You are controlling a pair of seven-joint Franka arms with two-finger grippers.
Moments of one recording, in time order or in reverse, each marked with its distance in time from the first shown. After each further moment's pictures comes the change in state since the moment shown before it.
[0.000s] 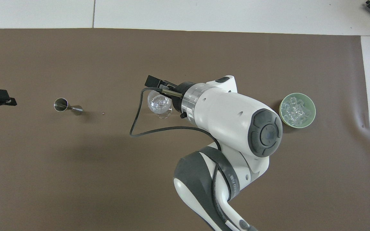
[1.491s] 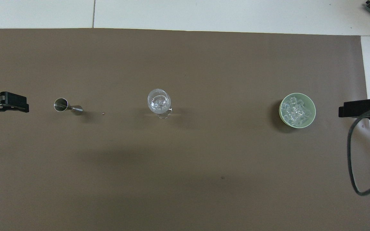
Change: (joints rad) left arm -0.221 0.027 0.074 0.174 0.128 -0.220 0.076; right arm -0.488 -0.245 -0.008 0.310 -0.298 -1.101 -0.590
